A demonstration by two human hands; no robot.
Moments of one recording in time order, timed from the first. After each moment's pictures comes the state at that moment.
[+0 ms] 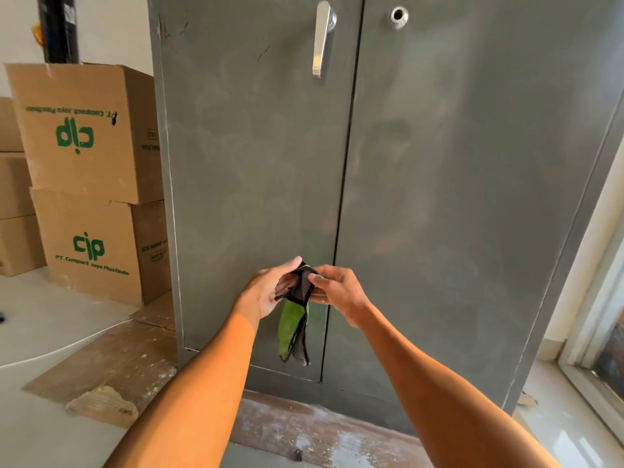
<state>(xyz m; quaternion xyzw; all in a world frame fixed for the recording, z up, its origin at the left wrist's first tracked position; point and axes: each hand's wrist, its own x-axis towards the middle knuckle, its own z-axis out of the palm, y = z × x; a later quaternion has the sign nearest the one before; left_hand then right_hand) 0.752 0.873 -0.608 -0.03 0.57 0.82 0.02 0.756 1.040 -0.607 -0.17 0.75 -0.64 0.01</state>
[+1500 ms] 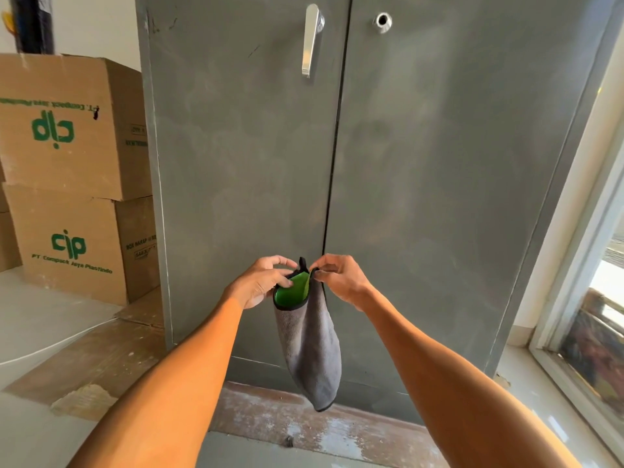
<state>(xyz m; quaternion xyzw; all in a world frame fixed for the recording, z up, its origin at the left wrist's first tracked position) 0.766 0.864 -0.600 0.06 0.72 0.69 0.06 0.766 1.065 -0.590 -0.15 0.87 -0.47 -0.10</state>
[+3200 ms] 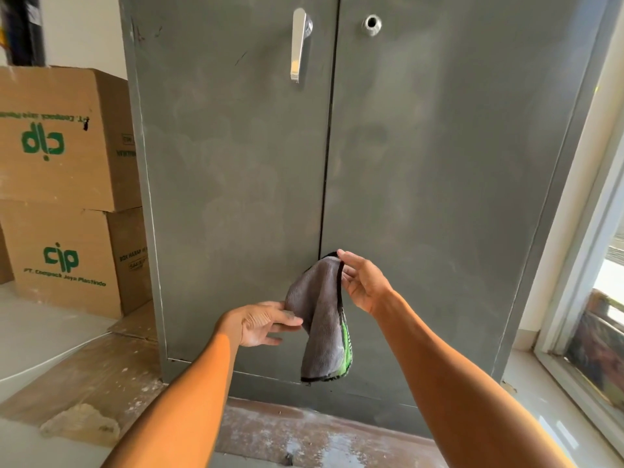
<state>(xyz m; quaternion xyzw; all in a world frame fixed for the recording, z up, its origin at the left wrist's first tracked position) 0.760 0.864 -0.642 0.05 0.69 0.67 0.27 0.740 1.098 -0.583 -0.01 0.49 -0.87 0.01</state>
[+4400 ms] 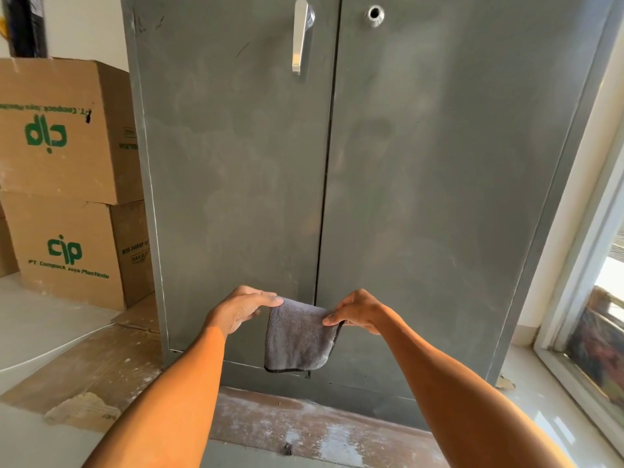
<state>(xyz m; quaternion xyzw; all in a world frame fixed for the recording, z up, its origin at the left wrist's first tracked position) 0.744 0.840 -0.655 -0.01 0.76 0.65 0.06 0.741 1.110 -0.641 0.00 0.89 -0.45 0.08</state>
